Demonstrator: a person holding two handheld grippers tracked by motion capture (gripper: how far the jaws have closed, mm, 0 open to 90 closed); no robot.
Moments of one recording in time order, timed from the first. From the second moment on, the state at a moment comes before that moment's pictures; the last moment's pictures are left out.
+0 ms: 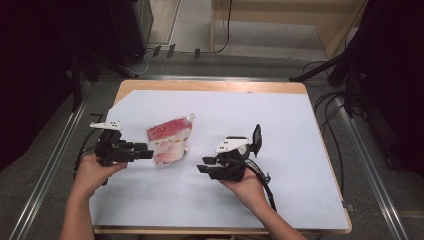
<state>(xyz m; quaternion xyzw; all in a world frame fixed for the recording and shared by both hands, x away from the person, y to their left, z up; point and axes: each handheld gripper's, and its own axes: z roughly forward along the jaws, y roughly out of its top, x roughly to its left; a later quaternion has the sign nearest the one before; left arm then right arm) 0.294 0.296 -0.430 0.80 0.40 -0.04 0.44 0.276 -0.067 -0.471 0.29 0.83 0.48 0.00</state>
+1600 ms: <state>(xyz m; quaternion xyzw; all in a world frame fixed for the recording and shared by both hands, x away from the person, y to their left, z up) 0.300 0.315 -0.447 0.79 0.46 -0.04 0.42 0.304 -0.163 -0.384 0.34 0.81 0.47 0.04</state>
